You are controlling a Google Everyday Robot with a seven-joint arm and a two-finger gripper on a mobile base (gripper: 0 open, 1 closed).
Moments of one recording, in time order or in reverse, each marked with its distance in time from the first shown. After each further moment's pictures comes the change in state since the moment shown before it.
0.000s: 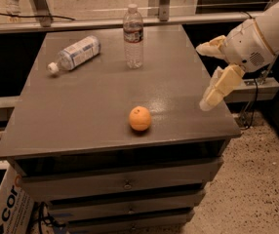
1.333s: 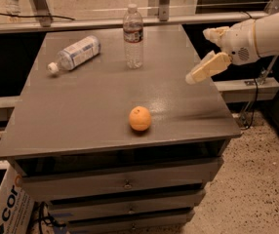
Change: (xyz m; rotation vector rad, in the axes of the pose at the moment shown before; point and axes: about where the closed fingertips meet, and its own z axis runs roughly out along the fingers) arm 0.005 -0.092 0.012 0.239 -0.244 0.129
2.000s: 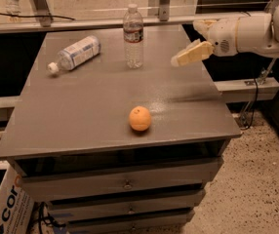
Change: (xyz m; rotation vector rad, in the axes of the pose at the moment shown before) arm -0.020 -0.051 0.039 0.046 -0.182 0.065
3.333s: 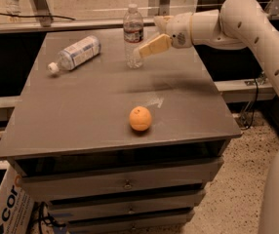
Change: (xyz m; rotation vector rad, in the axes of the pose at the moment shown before) arm -0.039 0.008 0.106 -0.118 -0.087 0.011
